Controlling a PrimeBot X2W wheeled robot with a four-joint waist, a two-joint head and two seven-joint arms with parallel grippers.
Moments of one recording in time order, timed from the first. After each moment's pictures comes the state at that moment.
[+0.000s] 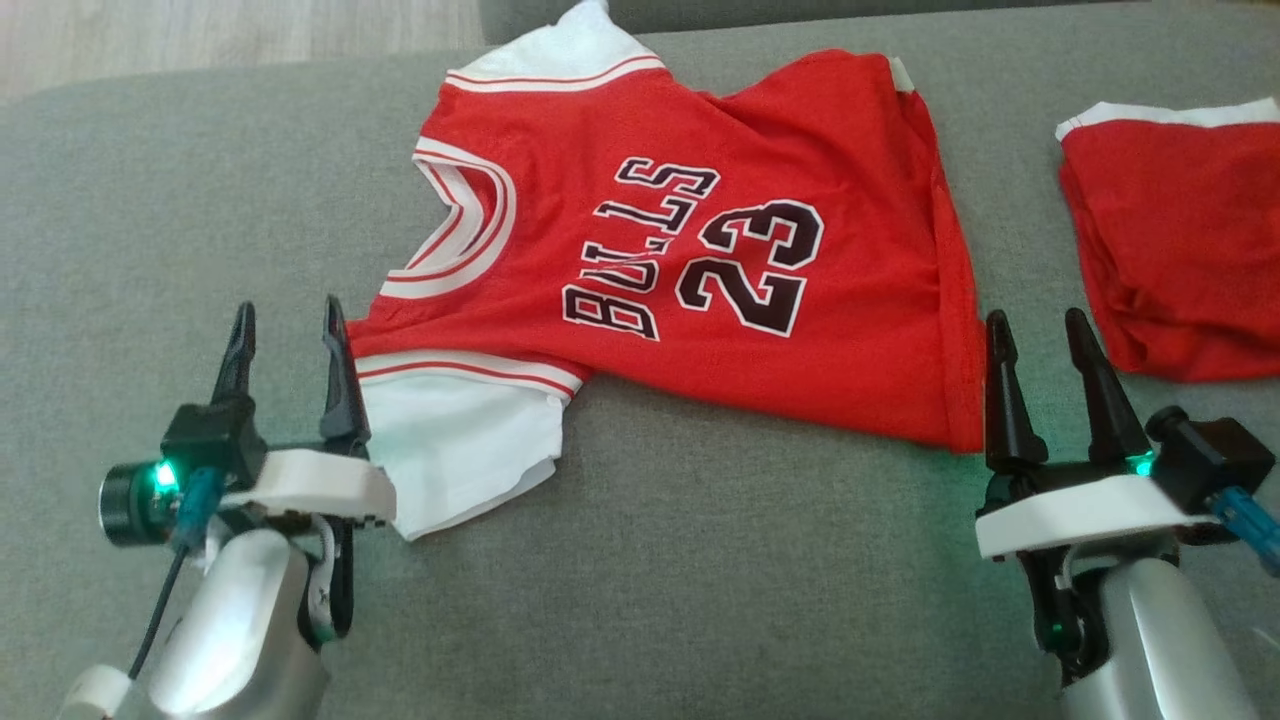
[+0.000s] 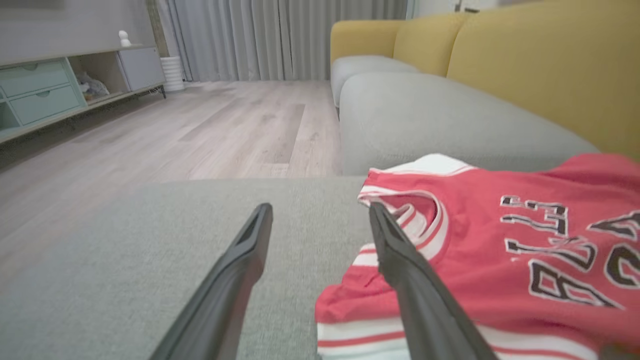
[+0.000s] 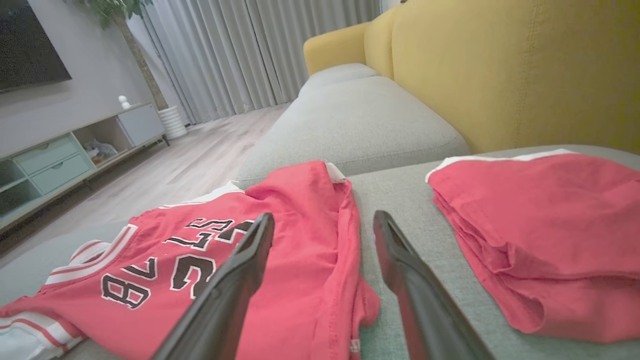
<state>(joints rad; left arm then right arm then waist) -0.35 0.22 -0.29 0.43 -0.38 0.20 -0.21 -0.13 -0.04 0.02 0.19 0.24 0.12 -0.17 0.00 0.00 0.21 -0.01</state>
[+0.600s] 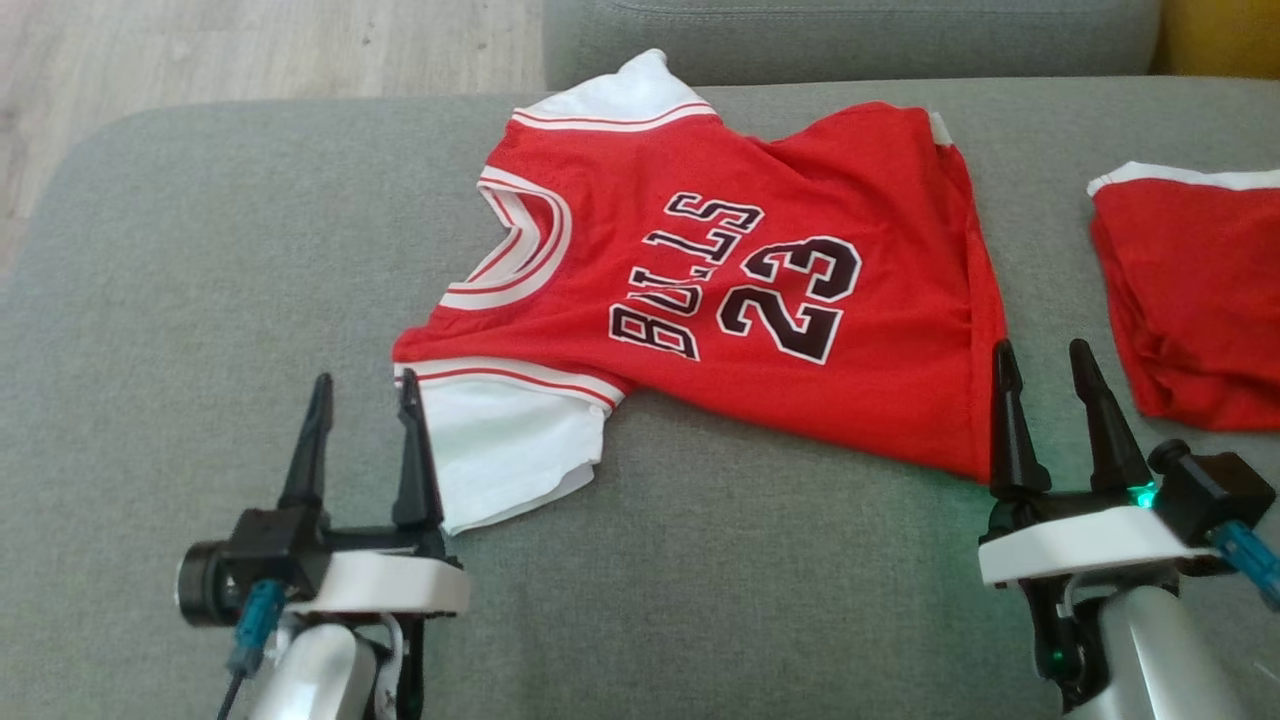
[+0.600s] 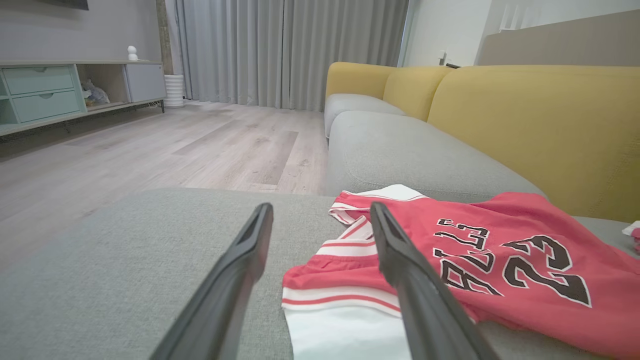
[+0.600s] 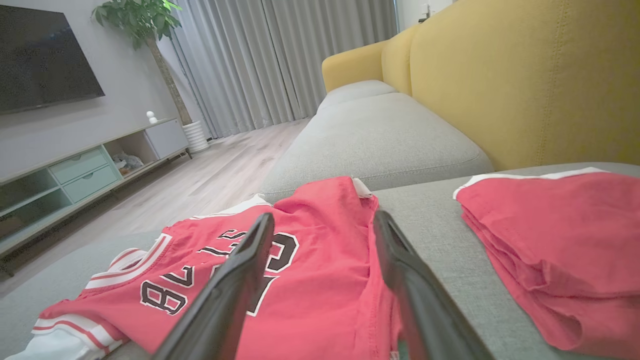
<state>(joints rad) -0.14 0.16 -0.32 0.20 -0.36 0.20 -0.25 -0.09 -0.04 0.02 0.21 0.25 0.12 -0.22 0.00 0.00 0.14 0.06</state>
